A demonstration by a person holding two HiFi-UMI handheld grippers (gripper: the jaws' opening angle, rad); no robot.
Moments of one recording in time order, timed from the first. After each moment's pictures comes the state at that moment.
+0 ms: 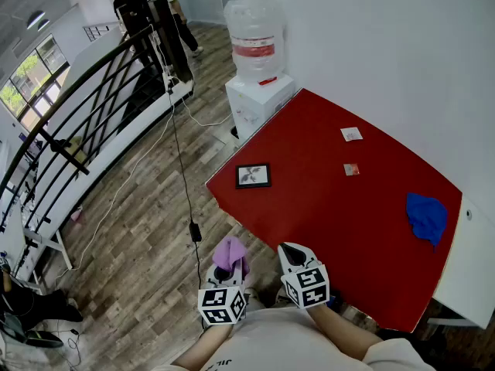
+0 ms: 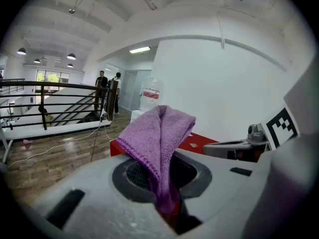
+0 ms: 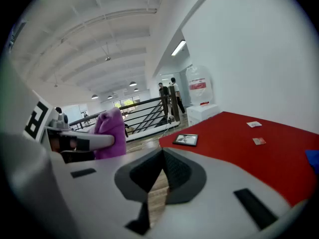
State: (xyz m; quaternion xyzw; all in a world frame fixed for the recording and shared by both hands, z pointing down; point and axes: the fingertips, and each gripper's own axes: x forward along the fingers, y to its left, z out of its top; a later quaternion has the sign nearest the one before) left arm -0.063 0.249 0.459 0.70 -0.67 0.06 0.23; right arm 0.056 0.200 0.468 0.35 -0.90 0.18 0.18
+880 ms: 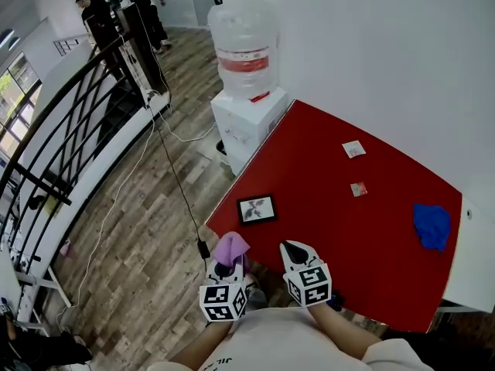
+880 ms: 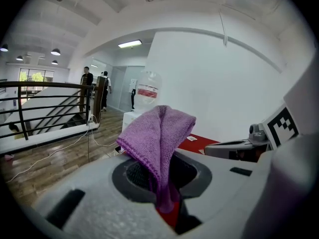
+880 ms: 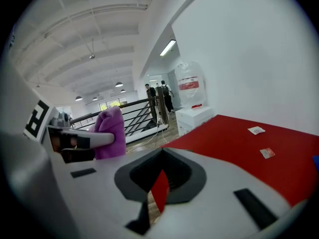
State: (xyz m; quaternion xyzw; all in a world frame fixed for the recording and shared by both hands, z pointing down) left arm -0.150 0.076 0.469 0.75 -0.61 0.08 0.22; right arm -0.022 0.048 0.478 0.42 -0.87 0.19 0.17
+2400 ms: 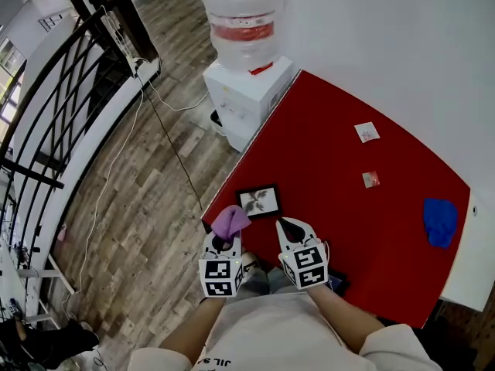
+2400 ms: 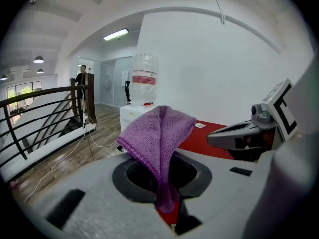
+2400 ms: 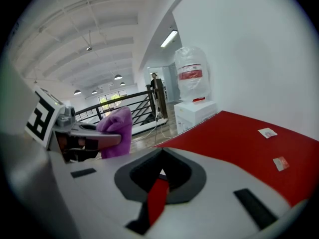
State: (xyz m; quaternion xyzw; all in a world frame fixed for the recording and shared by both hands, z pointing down) left arm -0.175 -0.030 0.519 0.77 -0.58 0.17 0.20; right arm -0.054 -0.046 0.517 0.41 -0.87 0.19 0.21
